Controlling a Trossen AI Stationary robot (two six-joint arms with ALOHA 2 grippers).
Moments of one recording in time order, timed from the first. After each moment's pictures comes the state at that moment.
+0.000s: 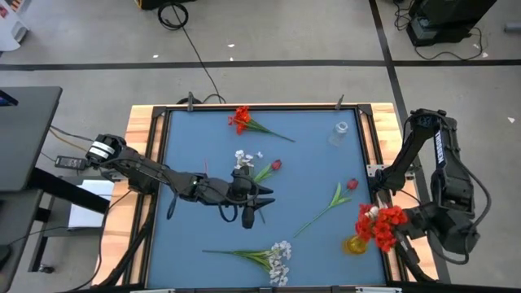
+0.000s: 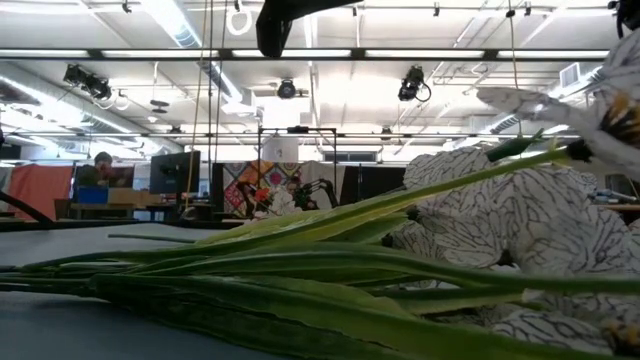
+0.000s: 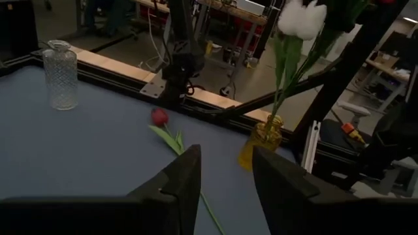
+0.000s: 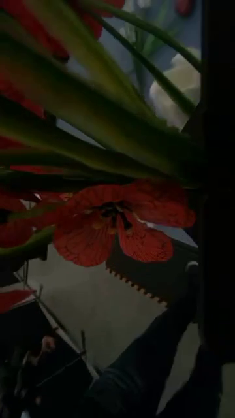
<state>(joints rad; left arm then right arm) -0.33 1.54 0.97 0.41 -0.37 -0.40 1.32 1.09 1.20 -0.87 0.87 0.75</state>
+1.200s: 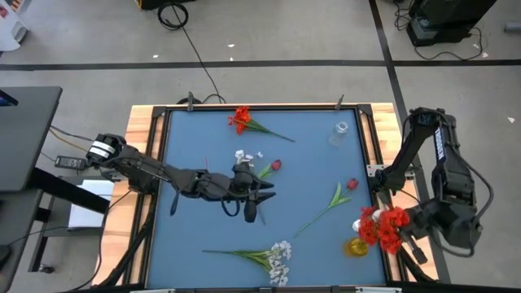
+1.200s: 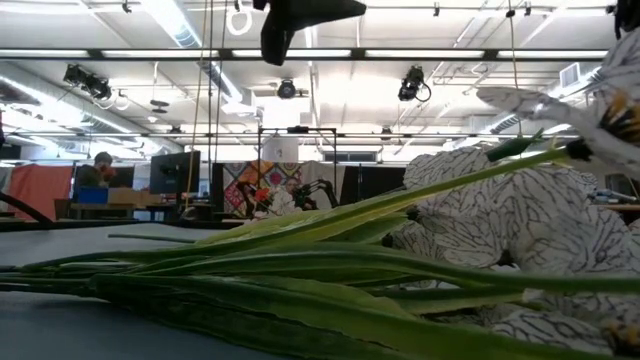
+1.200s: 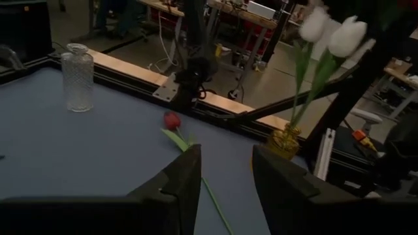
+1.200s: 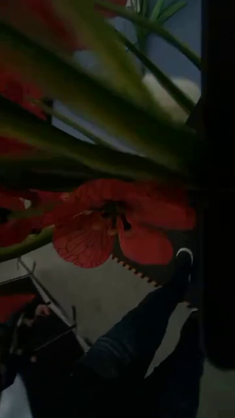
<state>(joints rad) -0.28 1.54 0.97 0.41 -0.37 -0.40 1.32 1.06 1.20 -0.83 0.78 0.68</state>
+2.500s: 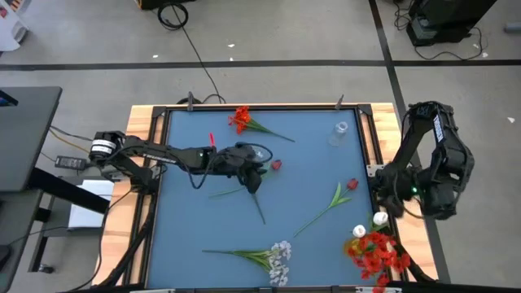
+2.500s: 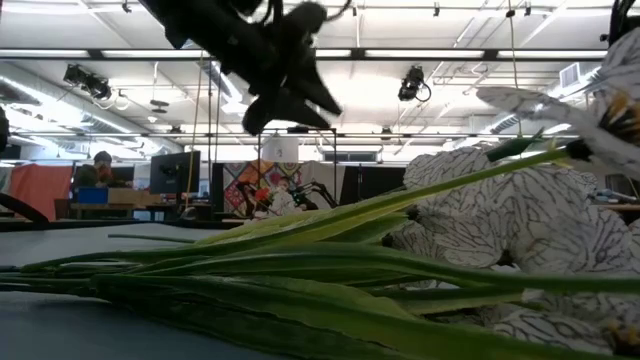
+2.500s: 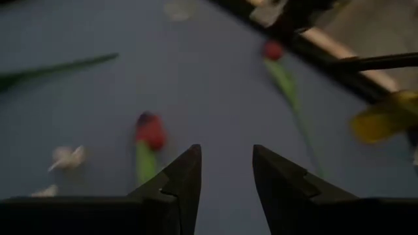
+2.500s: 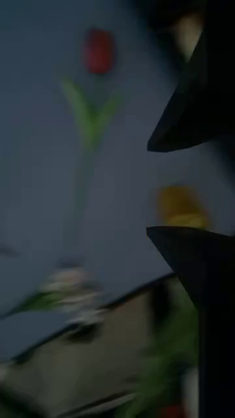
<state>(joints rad) 0.00 1.54 0.97 0.02 -0.18 -0.55 1.25 0.90 1.19 -1.56 0.47 1.94</state>
